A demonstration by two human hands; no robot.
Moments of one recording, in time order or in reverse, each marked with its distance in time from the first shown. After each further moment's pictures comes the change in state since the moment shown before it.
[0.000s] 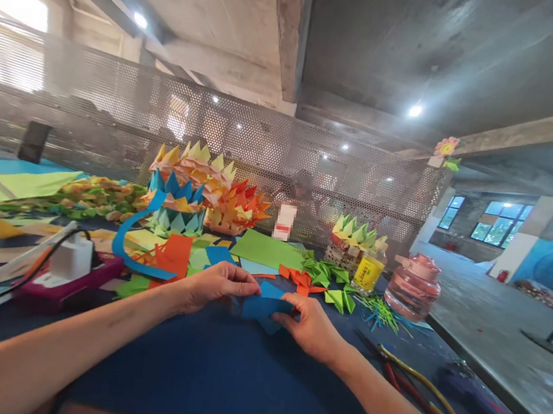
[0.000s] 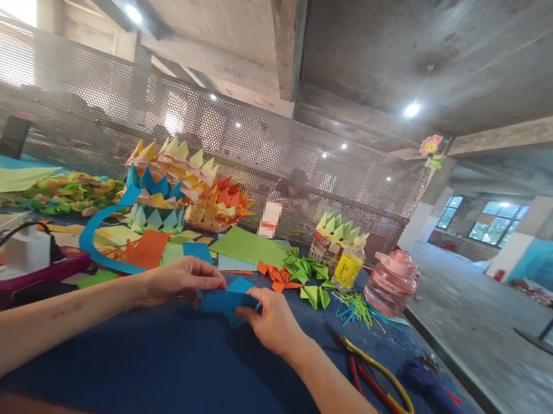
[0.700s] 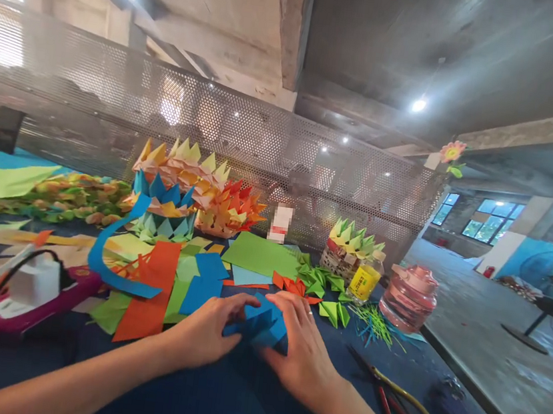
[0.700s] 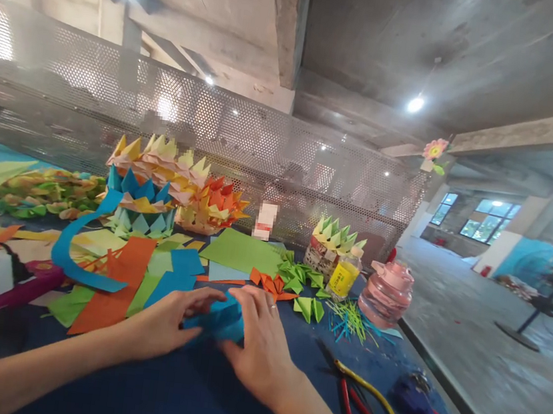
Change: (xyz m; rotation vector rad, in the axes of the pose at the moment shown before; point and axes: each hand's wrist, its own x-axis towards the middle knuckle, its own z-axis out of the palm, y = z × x) left_hand -0.002 -0.008 0.029 0.370 0.163 0.183; right_hand -0.009 -0.018 0.001 -0.207 0.094 -0.072
